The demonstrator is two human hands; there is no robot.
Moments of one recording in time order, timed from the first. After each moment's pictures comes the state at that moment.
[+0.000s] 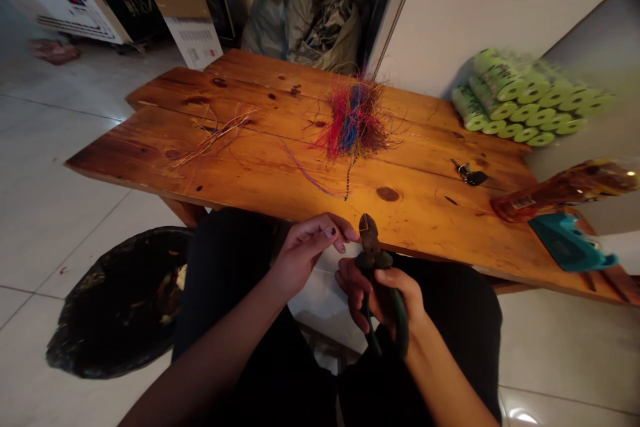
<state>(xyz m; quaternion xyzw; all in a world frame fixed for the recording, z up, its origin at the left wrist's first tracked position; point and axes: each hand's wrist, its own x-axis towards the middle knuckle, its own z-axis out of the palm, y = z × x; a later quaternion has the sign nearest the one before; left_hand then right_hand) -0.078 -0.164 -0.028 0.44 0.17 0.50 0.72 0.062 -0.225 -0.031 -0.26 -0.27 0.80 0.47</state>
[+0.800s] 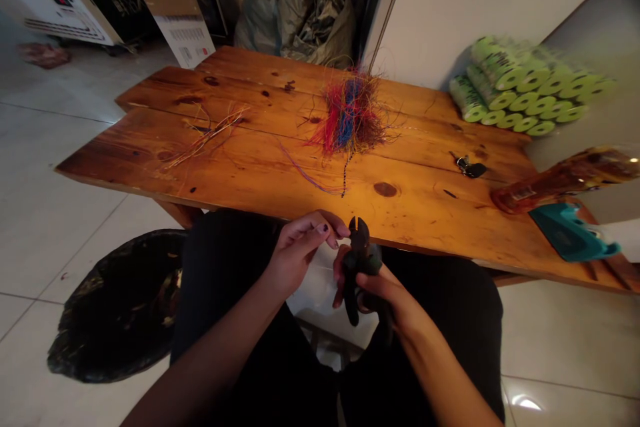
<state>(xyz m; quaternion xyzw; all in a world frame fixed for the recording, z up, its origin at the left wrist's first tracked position) -0.077 -0.164 -0.030 0.43 0.18 0.52 0.72 0.068 -0.229 -0.029 -0.39 -0.41 0.72 0.42</state>
